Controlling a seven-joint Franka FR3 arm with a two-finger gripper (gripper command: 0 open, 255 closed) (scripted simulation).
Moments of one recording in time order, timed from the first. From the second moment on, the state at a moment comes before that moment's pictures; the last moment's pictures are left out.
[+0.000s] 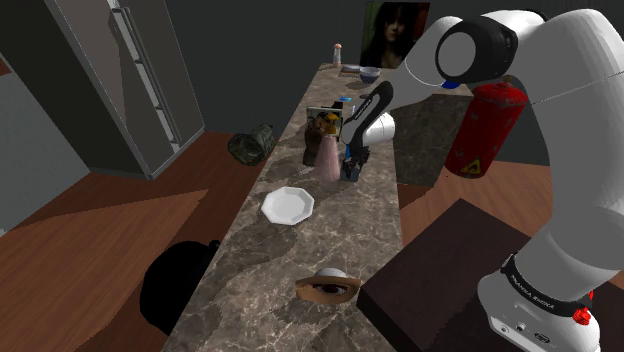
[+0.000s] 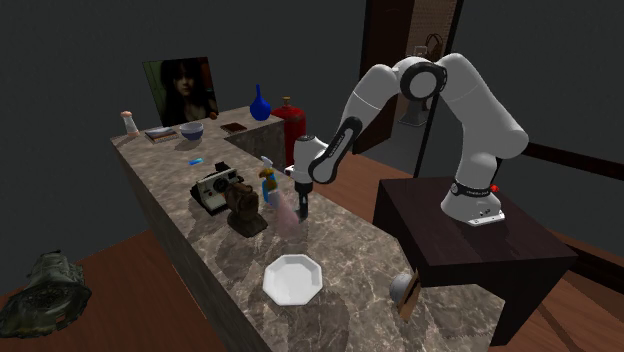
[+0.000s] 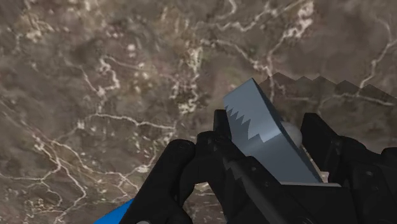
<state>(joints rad) -0.15 0.79 -0.04 -1.86 0.14 2.69 -0.32</state>
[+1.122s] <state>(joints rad) -0.14 0.63 -0.06 -1.91 0.12 2.58 -0.30</state>
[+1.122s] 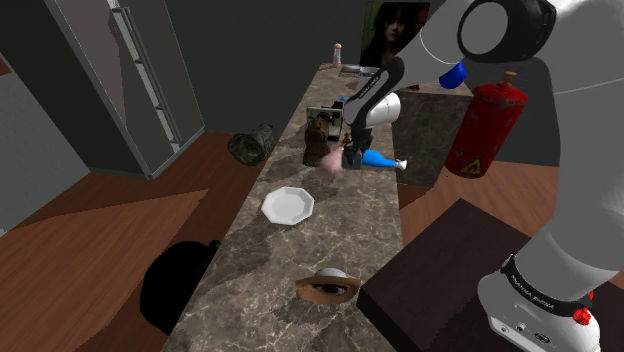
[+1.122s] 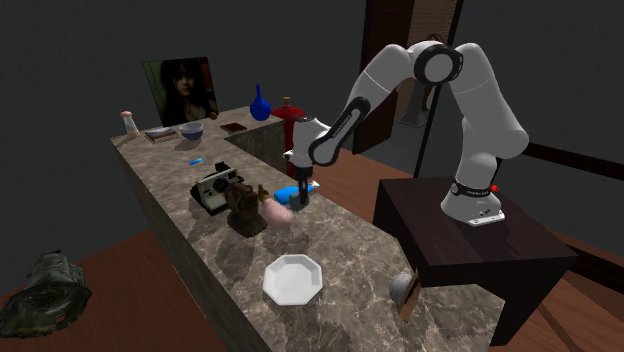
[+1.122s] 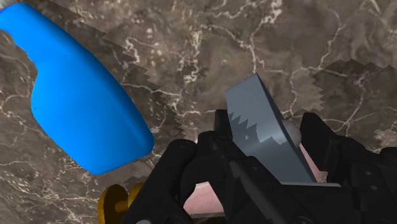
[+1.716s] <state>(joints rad) -0.02 0.59 -0.05 -1.93 0.10 2.57 -0.17</state>
